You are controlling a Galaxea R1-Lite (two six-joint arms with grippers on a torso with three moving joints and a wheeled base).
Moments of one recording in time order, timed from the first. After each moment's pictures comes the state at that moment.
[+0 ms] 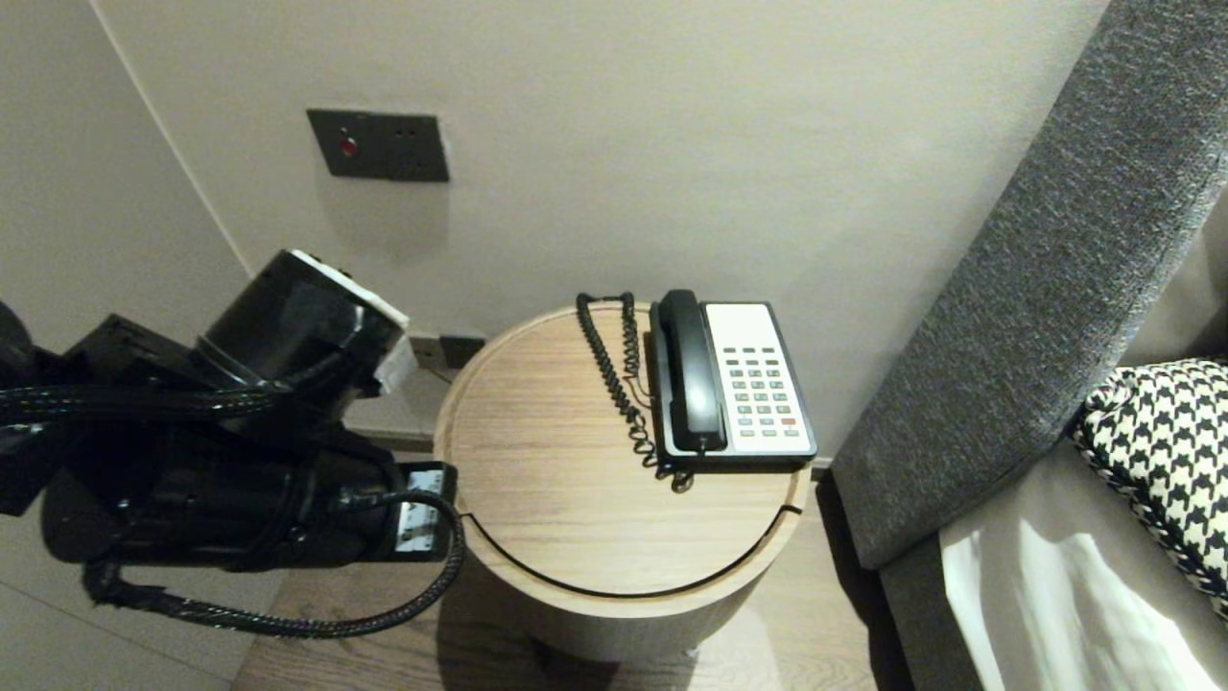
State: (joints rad) left arm -0.76 1.54 -1.15 0.53 0.18 -0.58; right arm 0.01 0.00 0.00 -0.10 -0.02 0.02
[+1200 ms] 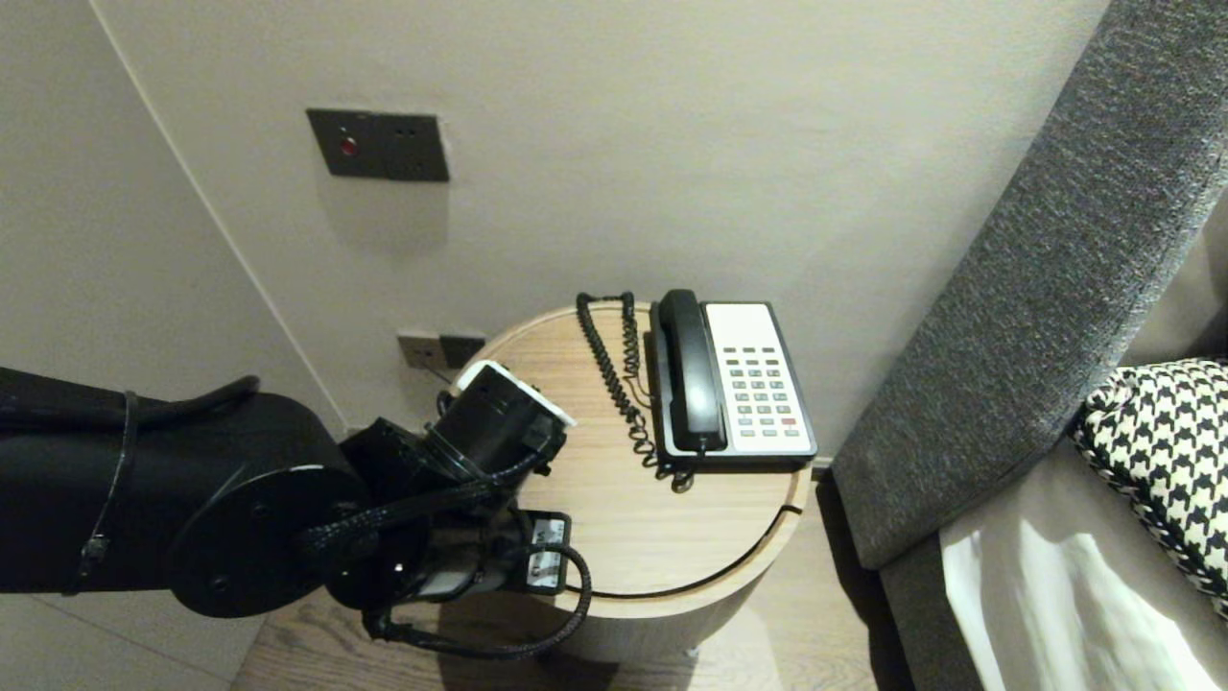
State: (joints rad) left arm -0.86 1.77 -1.06 0.23 0.24 -0.58; right arm 0.01 0.00 0.00 -0.10 -0.02 0.02
